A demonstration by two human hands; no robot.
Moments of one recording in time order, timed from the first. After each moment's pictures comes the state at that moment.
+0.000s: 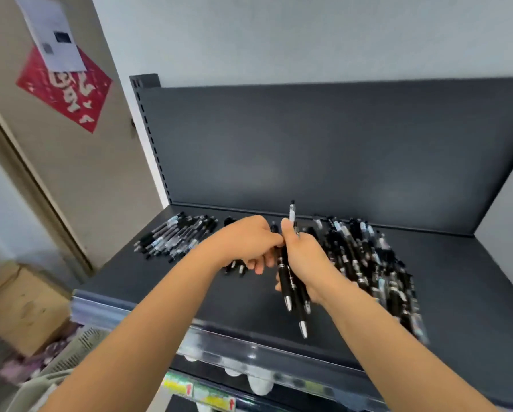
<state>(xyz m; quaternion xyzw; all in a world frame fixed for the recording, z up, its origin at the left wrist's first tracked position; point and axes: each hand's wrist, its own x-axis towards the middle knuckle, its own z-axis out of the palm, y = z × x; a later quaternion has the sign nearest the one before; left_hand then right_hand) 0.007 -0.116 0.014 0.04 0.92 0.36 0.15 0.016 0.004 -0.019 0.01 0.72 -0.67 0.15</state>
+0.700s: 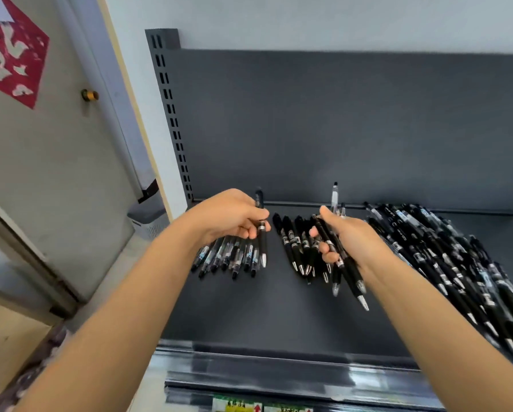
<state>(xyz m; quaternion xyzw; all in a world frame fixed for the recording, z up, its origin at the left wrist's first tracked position) -0.065 -0.300 0.006 0.06 0.81 0.54 0.20 -0.023 -0.097 -0.020 0.14 0.64 -0.75 0.08</state>
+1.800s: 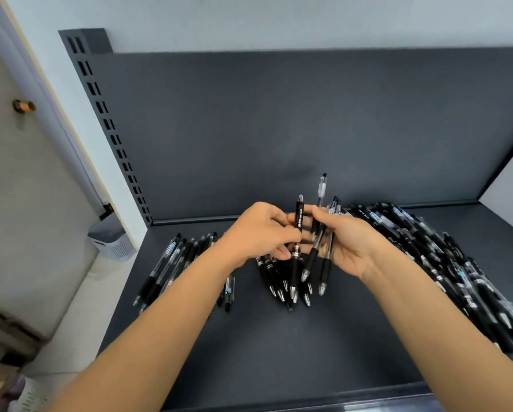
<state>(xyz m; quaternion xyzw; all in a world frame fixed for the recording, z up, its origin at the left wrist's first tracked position) -0.092 -0.215 -0.012 0.13 0.83 0.51 0.18 -0.063 -0.062 -0.023 0.13 0.51 -0.84 0.11</state>
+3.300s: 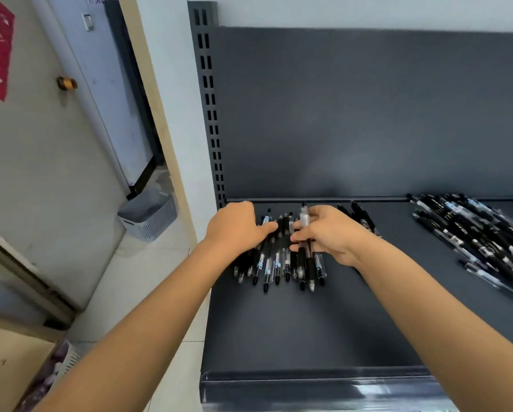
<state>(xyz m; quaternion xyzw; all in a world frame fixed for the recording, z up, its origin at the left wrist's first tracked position) -0.118 -0.377 -0.057 0.08 0.98 0.17 0.00 -0.080 -0.215 -0.037 0.14 0.75 -0.63 0.15</state>
